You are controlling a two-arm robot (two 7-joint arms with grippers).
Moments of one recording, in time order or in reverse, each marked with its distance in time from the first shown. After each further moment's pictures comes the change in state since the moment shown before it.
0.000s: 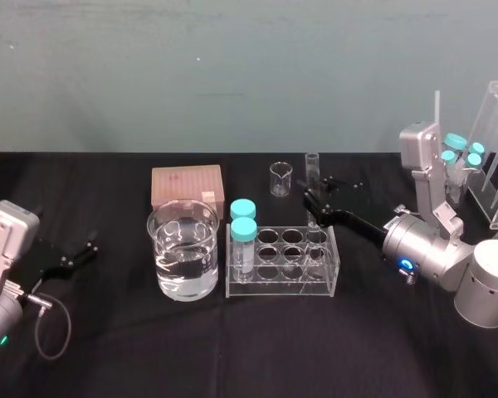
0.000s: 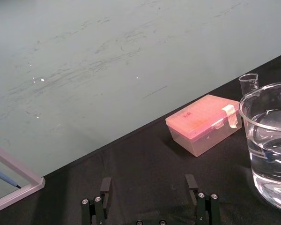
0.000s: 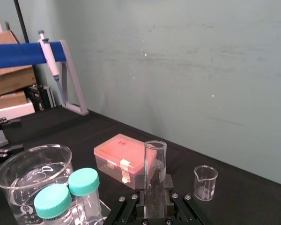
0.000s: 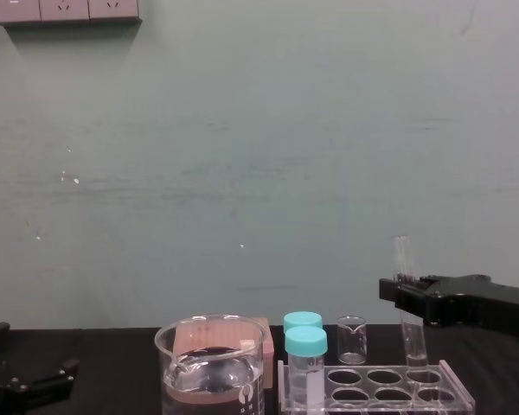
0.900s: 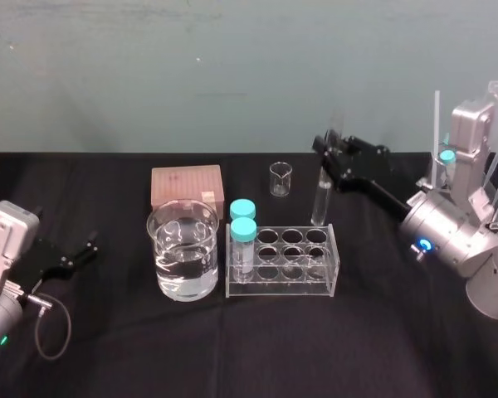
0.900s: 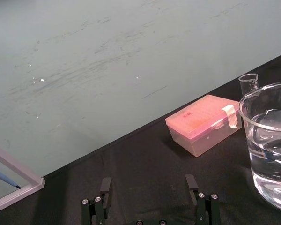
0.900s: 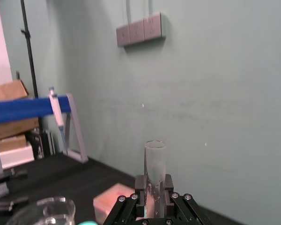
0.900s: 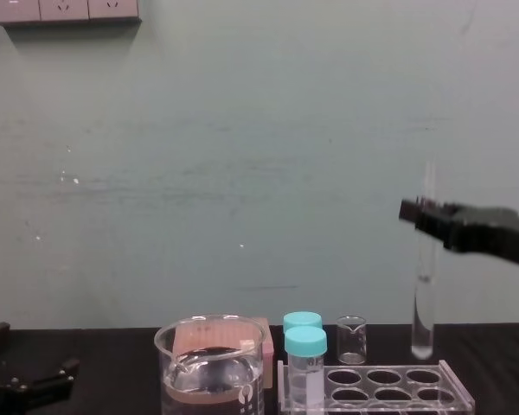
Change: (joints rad) left arm 0.000 0.000 0.000 0.000 0.000 0.000 0.000; right arm -0.045 -0.009 0.096 -0.086 0.059 -0.112 0.030
